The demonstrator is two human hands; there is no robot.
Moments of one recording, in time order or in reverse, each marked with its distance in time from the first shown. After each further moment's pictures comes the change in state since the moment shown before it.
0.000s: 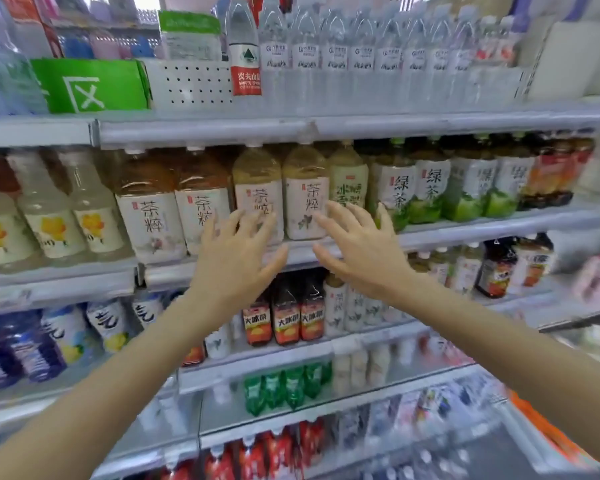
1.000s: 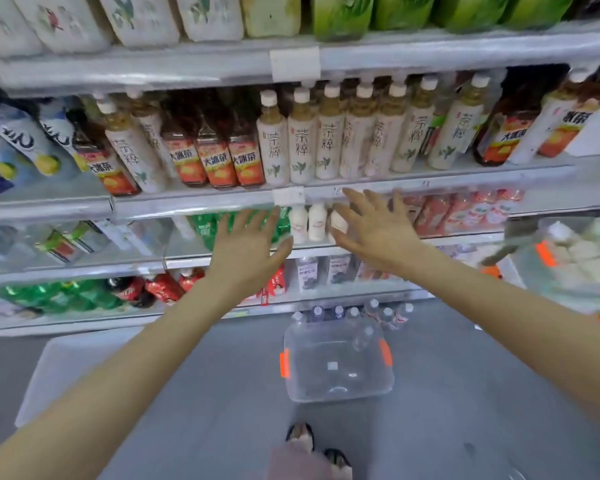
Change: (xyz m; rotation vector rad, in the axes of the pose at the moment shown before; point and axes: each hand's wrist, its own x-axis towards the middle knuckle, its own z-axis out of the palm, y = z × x) left_hand -0.098 0.238 0.149 -0.055 -0.501 -0.178; right_hand -0.185 0.177 0.152 0.064 -0.515 -0.169
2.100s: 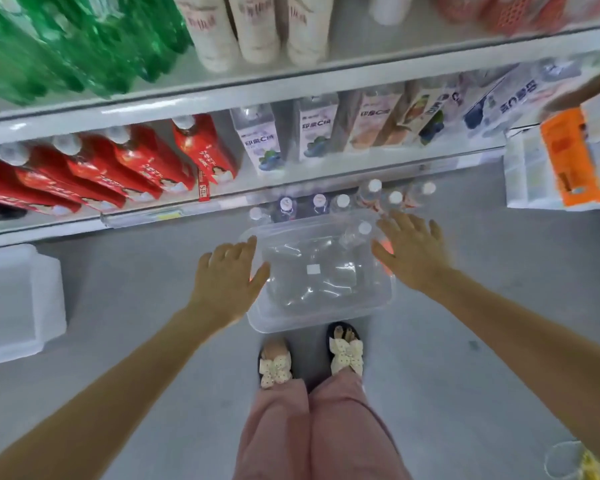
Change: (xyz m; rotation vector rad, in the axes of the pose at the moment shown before) left_hand 0.019 0.054 0.429 -0.095 -0.650 -0.043; right_hand -0.020 0.069 0.467 0.188 -0.538 0.289
